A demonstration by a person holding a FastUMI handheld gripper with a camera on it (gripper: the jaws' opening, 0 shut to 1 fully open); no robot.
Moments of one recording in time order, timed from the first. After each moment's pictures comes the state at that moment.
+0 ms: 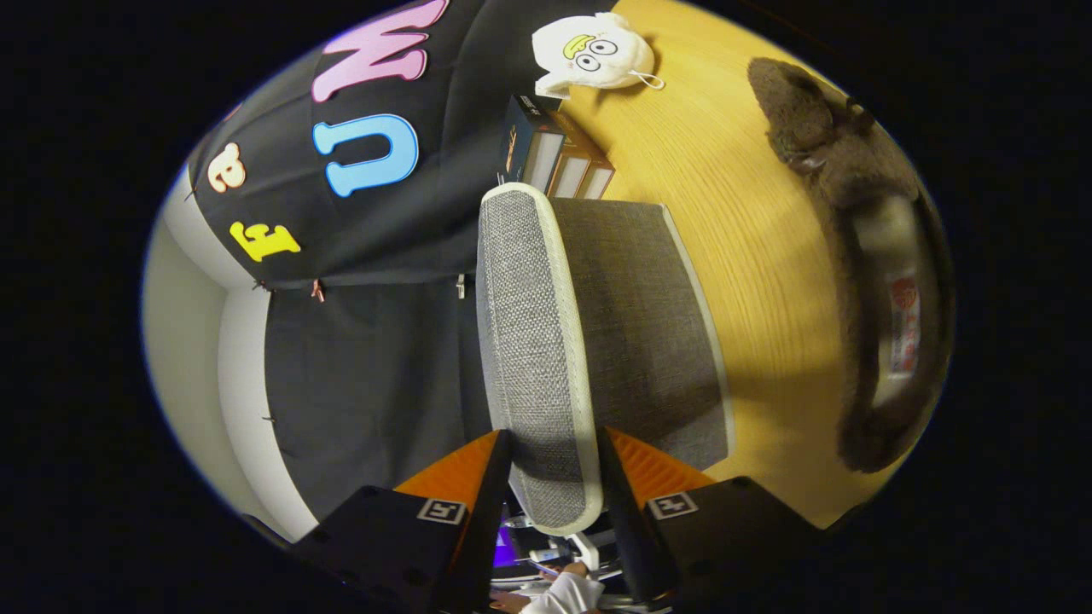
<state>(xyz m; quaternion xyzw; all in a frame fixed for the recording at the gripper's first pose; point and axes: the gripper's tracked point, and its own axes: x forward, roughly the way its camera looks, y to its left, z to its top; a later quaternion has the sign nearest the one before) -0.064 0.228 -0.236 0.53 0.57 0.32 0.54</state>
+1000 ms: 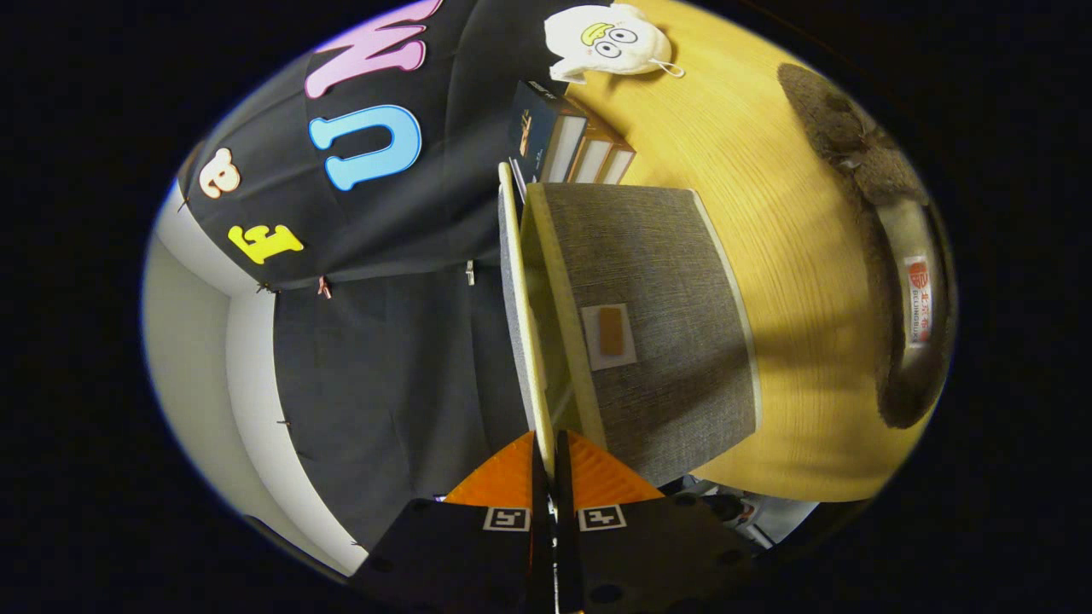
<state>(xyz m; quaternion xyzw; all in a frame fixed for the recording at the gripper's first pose) -0.059 0.238 -0.182 0.53 0.58 0.34 0.52</state>
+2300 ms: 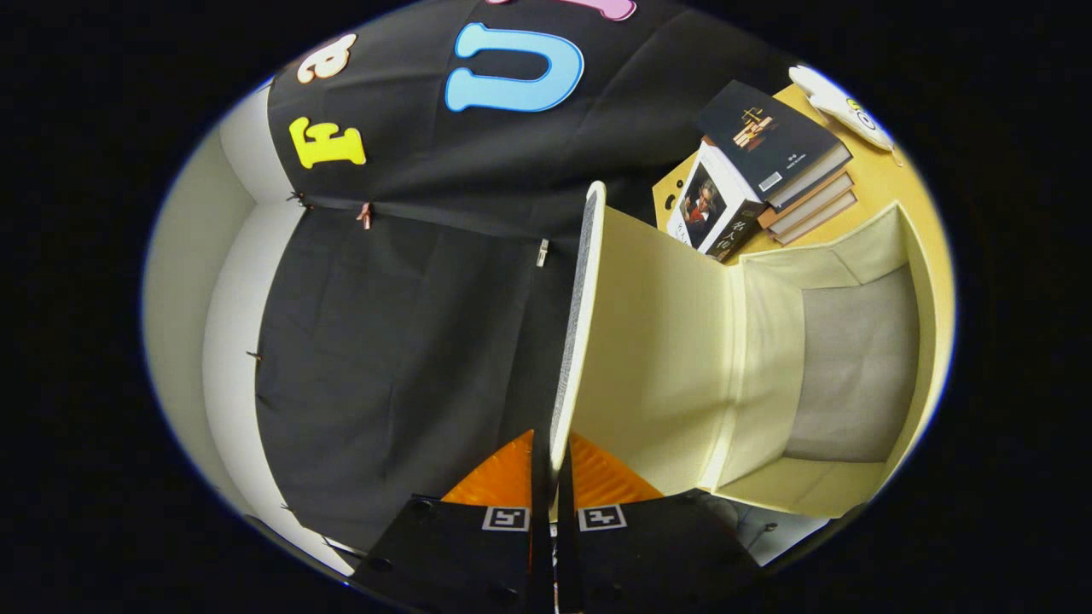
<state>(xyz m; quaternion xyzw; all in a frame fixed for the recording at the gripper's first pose) -0.047 0.443 -0.041 0.46 0.51 0.40 0.61</state>
